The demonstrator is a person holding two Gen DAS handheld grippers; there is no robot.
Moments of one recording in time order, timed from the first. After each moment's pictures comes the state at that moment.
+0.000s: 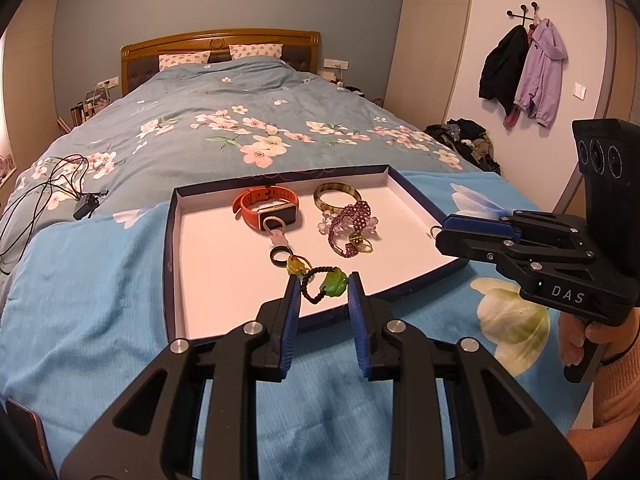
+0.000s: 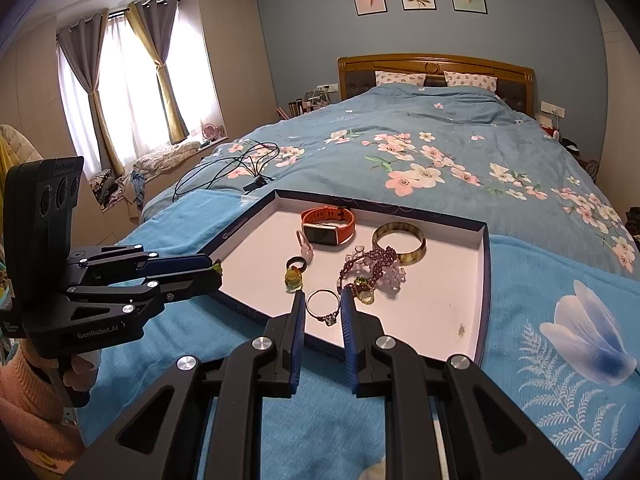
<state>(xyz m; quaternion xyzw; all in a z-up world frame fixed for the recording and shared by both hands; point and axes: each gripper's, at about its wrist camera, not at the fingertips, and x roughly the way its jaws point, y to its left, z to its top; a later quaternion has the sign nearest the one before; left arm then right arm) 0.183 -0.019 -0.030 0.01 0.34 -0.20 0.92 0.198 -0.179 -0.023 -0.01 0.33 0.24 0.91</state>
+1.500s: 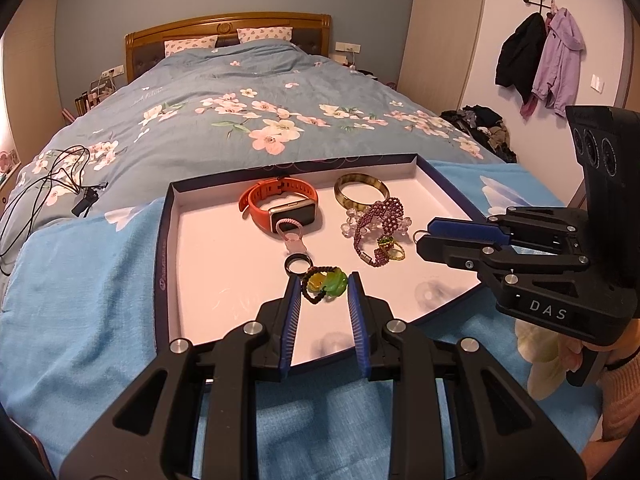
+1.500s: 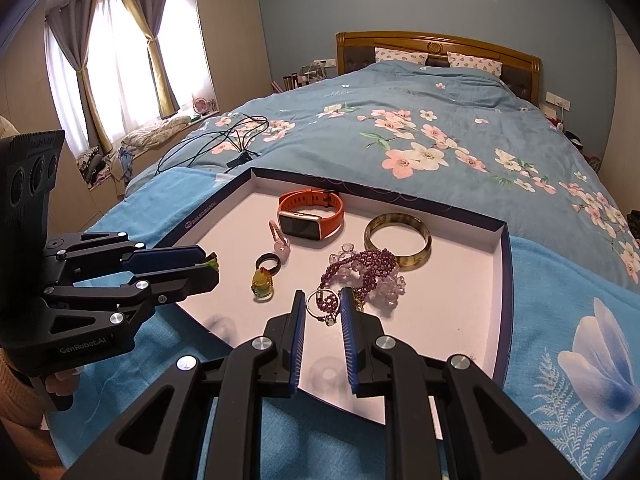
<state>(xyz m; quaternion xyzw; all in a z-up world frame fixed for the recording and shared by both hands) 0.233 -0.026 -0.051 0.02 0.37 -0.18 0.91 0.246 -0.163 -0.046 -0.04 0.37 0.23 0.90</state>
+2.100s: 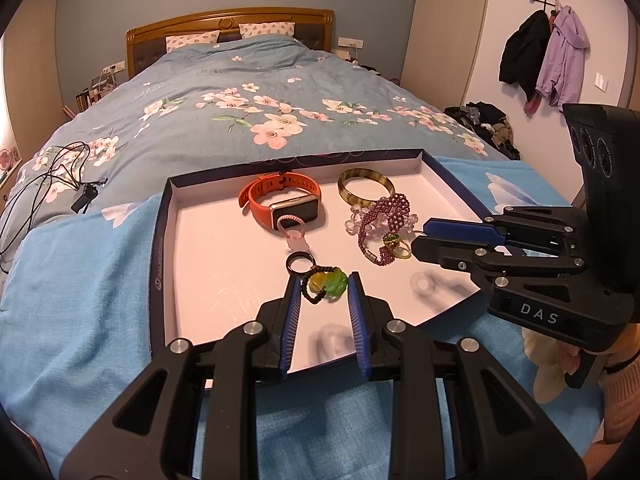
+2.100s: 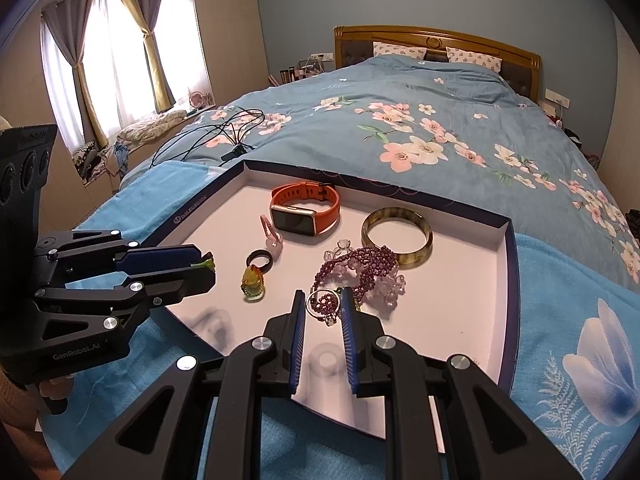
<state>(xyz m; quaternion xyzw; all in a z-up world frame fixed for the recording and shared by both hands) 0.242 -0.028 -0.057 0.02 0.38 -0.17 0.91 0.256 -0.160 -0.055 -0.05 0.38 0.23 0.90</state>
